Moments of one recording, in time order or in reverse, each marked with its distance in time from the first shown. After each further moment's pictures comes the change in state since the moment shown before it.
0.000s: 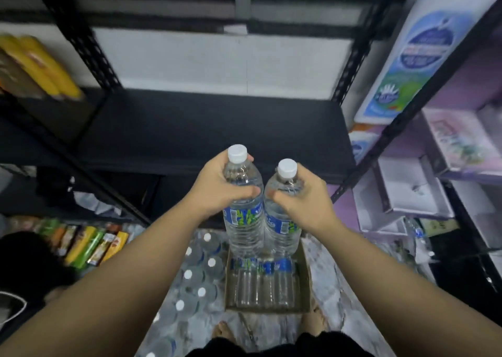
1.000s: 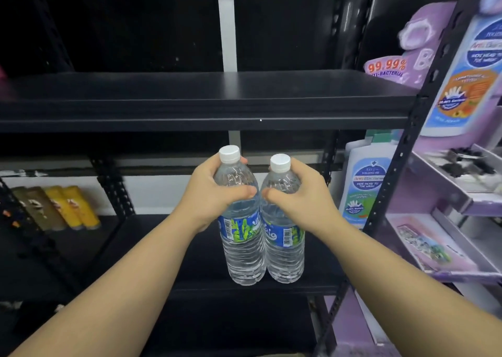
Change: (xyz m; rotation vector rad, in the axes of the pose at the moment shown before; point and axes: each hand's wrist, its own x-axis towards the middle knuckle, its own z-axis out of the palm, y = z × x) left_hand 0.047 0.255 -0.069 -0.047 0.107 0.408; right_hand 0.080 -0.245 -0.098 0.034 0.143 -0.447
